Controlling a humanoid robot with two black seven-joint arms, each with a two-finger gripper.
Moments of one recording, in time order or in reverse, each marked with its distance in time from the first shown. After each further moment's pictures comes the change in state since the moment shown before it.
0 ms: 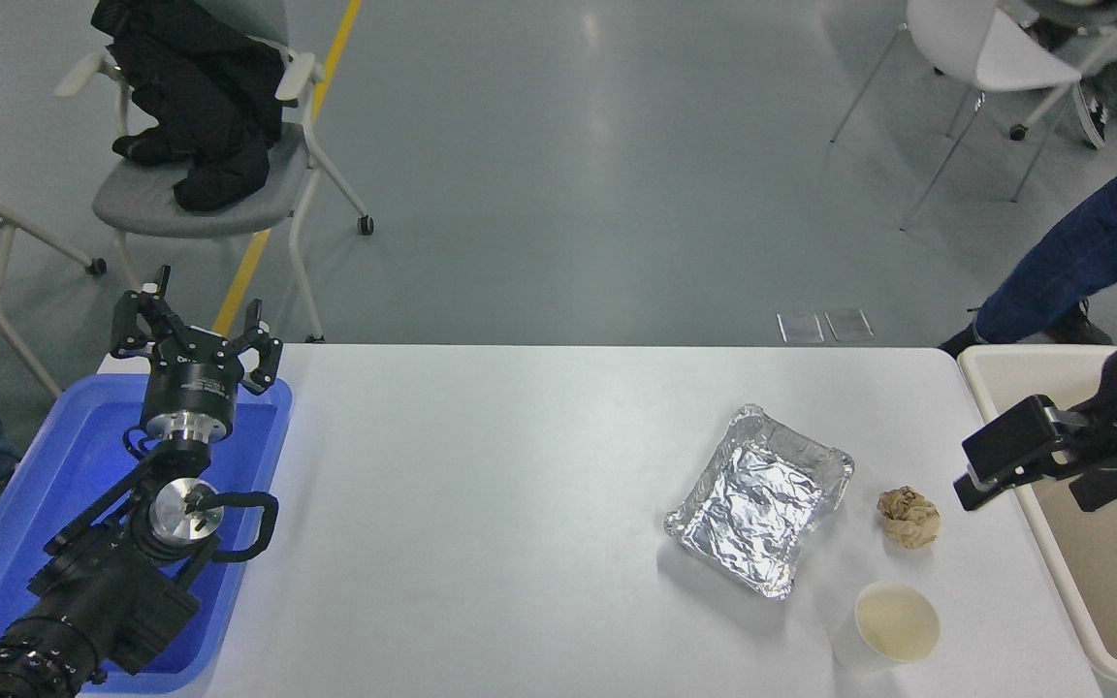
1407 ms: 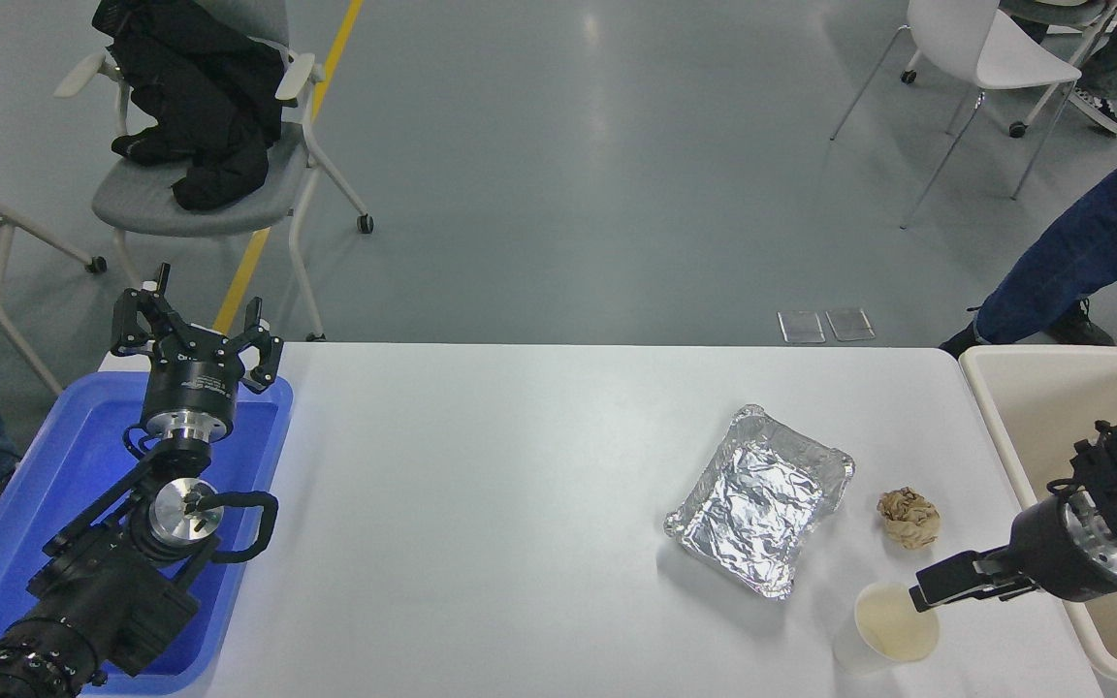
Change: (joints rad) left arm 0.000 0.000 0.000 0.000 0.000 0.000 0.000; right arm -0.842 -0.062 0.493 -0.344 -0.234 -0.293 -0.012
